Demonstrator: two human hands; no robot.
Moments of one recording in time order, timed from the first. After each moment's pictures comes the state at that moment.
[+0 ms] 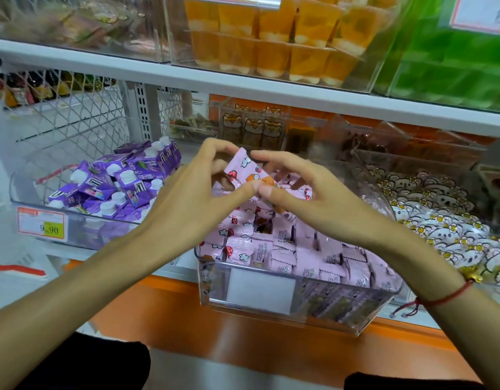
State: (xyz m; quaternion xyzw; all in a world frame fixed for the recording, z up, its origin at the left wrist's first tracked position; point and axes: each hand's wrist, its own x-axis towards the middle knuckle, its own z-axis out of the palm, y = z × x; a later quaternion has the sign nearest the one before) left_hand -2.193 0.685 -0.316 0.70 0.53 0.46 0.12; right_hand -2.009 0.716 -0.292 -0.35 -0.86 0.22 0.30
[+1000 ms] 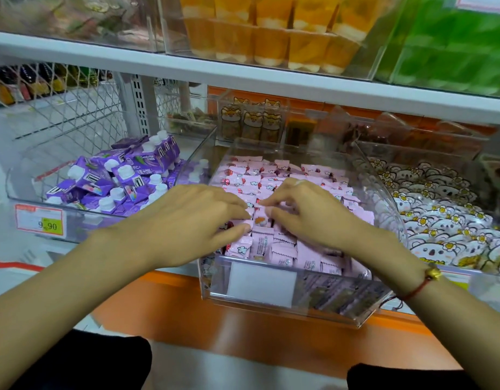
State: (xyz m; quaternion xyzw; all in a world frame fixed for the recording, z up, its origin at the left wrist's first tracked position) left_hand -2.210 0.689 -0.330 0.88 0.44 0.12 -0.13; right_hand -2.009 0.730 -0.327 -0.48 -0.86 0.07 0.16
